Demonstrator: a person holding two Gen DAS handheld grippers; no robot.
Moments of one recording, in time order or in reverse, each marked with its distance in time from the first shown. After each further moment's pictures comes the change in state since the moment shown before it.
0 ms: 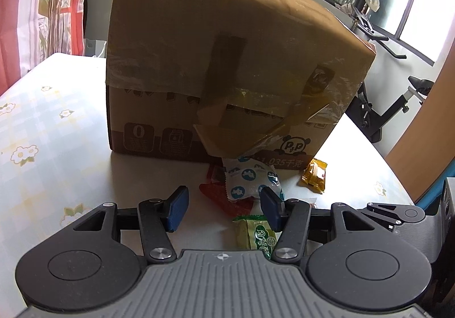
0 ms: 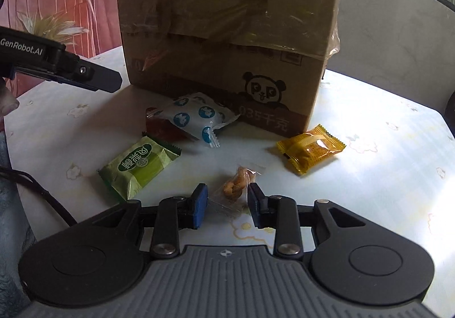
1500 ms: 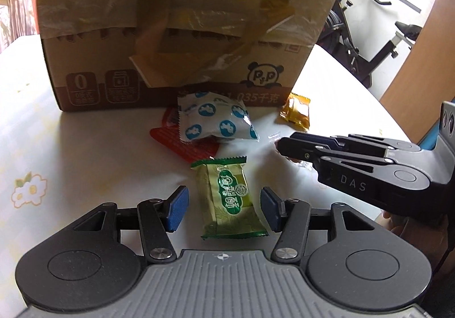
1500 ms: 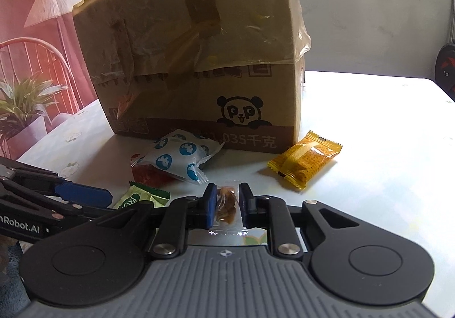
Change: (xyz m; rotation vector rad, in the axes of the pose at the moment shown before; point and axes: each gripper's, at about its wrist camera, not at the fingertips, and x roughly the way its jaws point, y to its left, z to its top) left arm 0.043 -0.035 -0.033 0.122 0.182 -0.042; right arm 0.014 -0.022 0.006 0.233 -0.115 0.017
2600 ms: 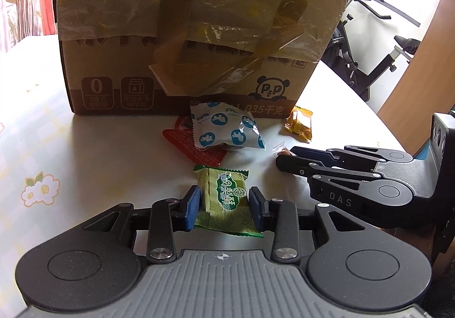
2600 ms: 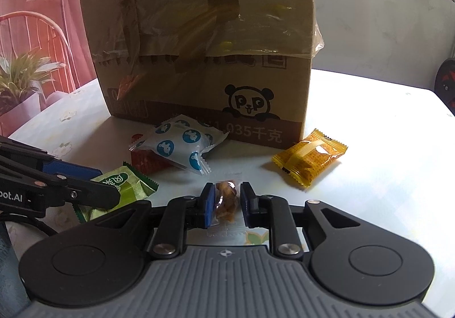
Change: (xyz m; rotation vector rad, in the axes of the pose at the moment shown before) left arm -0.019 0.015 -0.005 -0.036 -0.055 -0.013; right arm 0.011 0.012 -0.002 -0.087 0.041 -0.040
